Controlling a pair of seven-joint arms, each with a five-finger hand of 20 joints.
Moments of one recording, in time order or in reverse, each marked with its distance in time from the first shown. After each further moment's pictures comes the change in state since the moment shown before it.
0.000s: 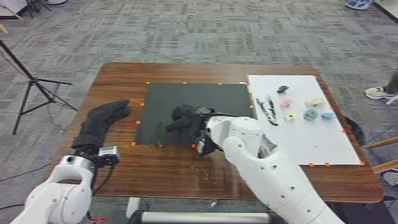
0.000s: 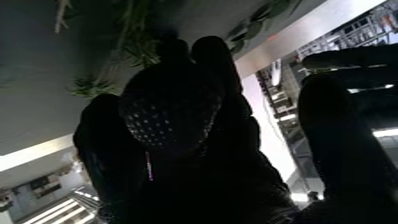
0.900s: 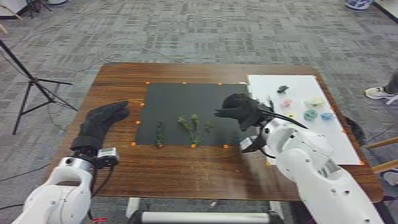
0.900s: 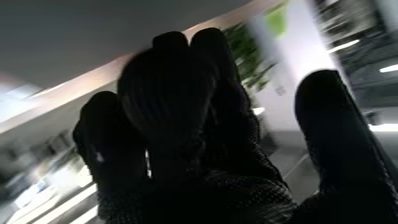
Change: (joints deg) left arm 1.1 -0.3 -0.6 -0.6 0.0 0.0 0.1; right arm -17.4 14.4 17.7 -17.6 8.3 12.6 4.5
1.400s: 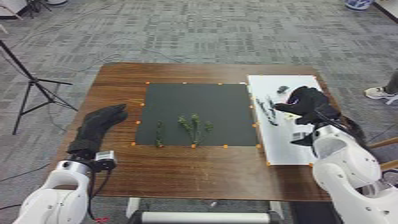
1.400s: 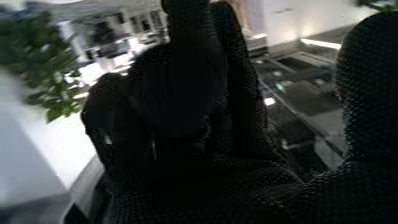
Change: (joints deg) left arm 1.8 0.0 -1.0 -0.7 0.1 0.0 -0.1; right arm -9.0 7.8 11.3 -0.5 -9.2 16.9 10.9
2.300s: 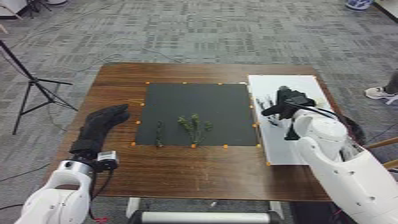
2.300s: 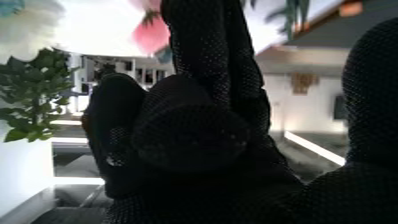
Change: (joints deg) left arm -0.1 -0.1 0.6 -0.3 0.4 -0.1 -0.1; right arm 18.9 0.5 -14.2 13.6 -6.3 -21.0 2.9
